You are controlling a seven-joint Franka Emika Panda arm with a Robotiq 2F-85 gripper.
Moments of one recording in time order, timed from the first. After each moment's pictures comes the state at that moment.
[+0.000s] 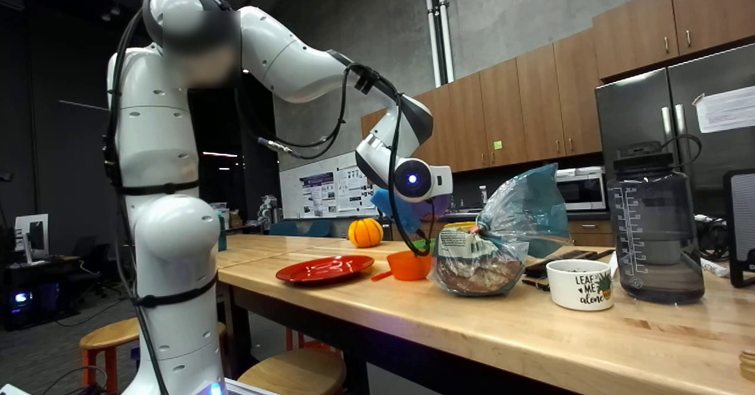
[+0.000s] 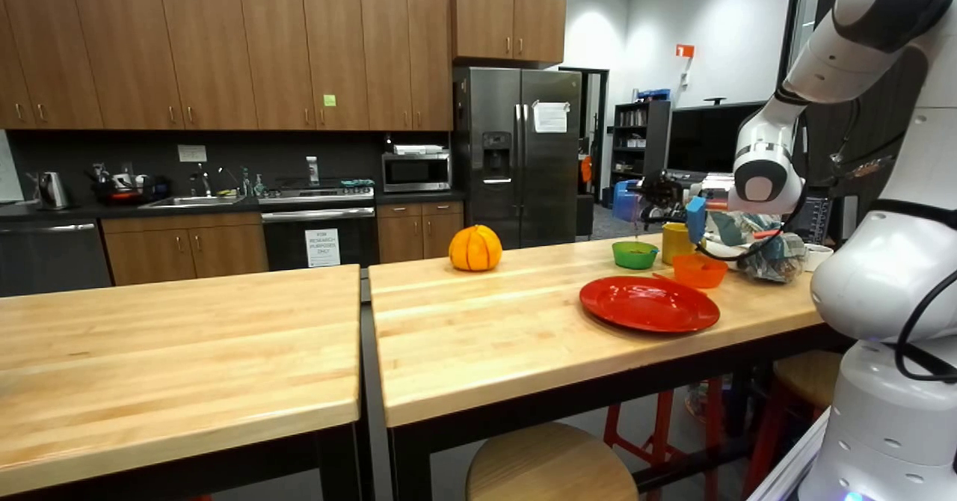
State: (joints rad) arm -0.38 -0.09 -0.39 -2.43 1.87 1.92 -1.60
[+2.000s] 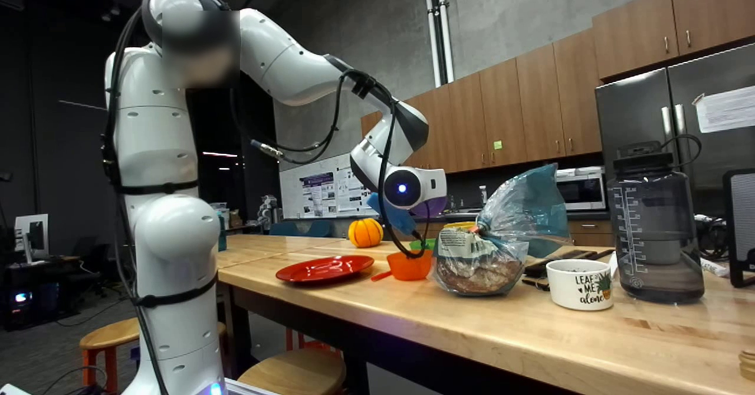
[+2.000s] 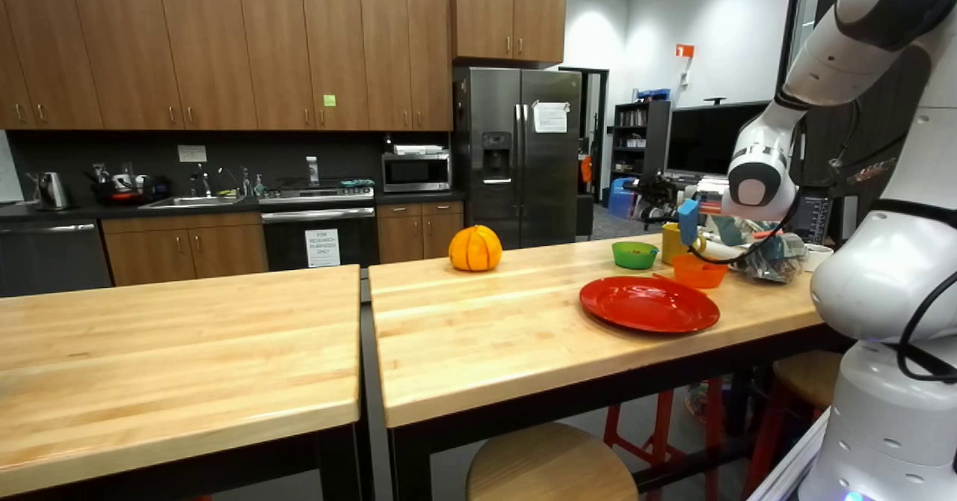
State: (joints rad) arm -0.38 -0.11 -0.36 -2.46 1.97 1.92 -1.67
